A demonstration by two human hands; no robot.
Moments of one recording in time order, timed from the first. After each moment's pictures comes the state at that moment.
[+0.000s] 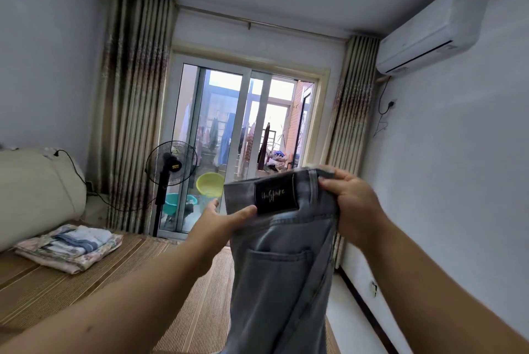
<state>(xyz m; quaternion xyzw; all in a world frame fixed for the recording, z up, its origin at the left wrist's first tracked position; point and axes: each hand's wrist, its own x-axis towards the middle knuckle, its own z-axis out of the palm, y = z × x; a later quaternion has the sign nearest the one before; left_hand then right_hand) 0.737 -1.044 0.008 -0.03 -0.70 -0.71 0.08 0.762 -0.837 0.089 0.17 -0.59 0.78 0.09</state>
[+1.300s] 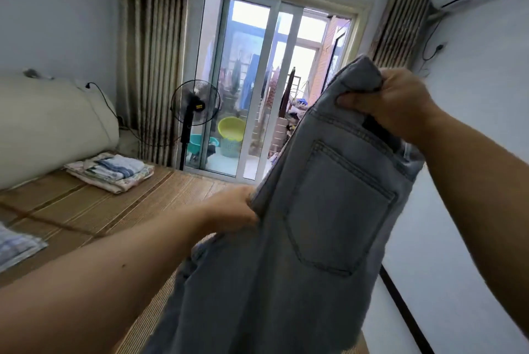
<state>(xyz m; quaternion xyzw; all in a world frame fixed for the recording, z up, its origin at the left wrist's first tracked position) 0.765 -1.078 -0.062 -0.16 -0.89 -0.43 -0.04 0.772 -0.843 0.119 0.22 -0.88 0.30 0.30</state>
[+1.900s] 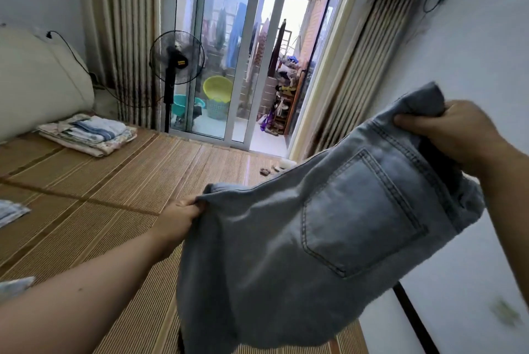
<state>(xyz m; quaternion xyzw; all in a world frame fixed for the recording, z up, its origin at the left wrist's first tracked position) 0.768 -1.112 -0.196 -0.01 -0.70 -0.72 0.00 0.777 -0.750 0.041 -0.02 -0.91 0.32 0.26</state>
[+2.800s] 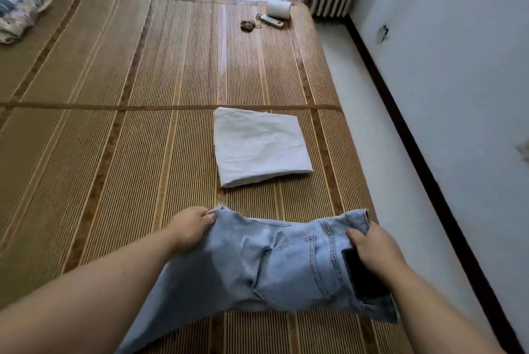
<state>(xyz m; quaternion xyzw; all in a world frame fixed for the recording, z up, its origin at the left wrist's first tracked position) 0.722 -1.004 -0.465 0.02 -0.89 -0.30 -0.35 0.816 -0.659 -0.441 -0.30 -0.89 0.30 -0.16</state>
